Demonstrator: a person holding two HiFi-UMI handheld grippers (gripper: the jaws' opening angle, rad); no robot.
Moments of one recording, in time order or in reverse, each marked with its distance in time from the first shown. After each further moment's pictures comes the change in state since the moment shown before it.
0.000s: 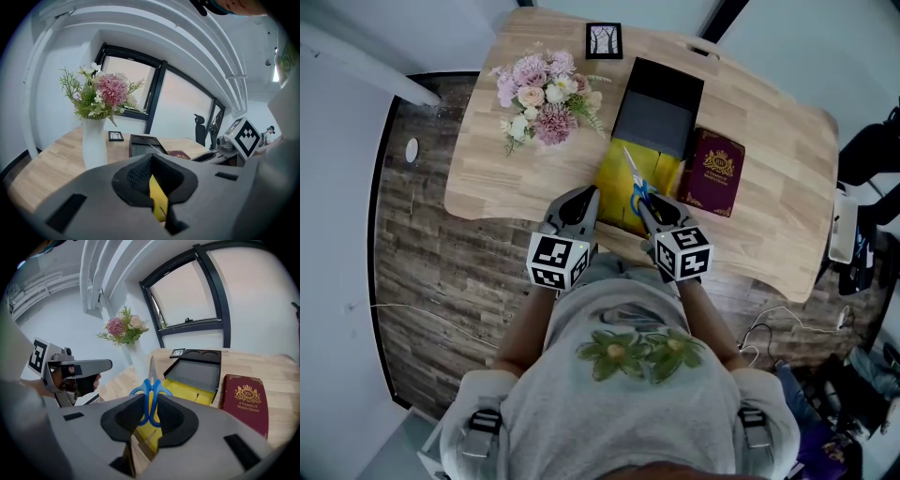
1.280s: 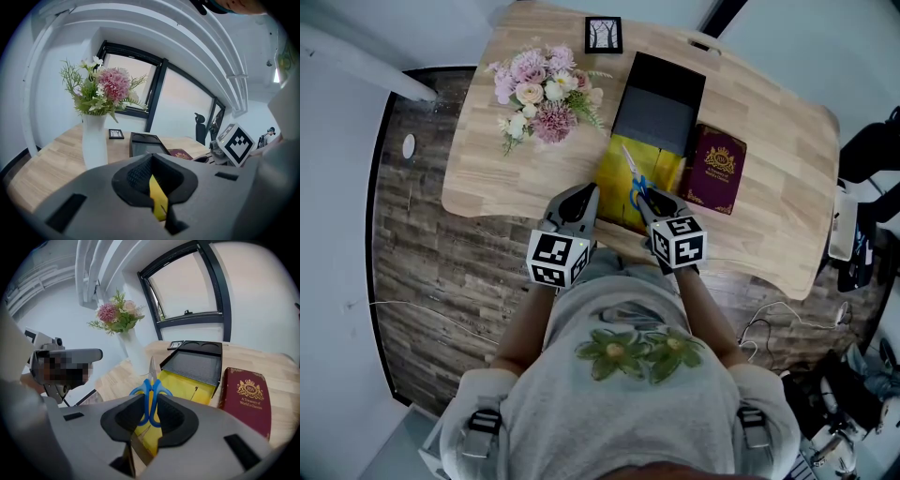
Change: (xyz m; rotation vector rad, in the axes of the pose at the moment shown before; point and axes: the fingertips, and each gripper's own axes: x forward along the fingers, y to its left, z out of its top) left arm 0.006 0.005 -0.007 -0.007 0.019 -0.001; right arm 0.025 -0.015 -0.020 -0.005 0.087 -0.024
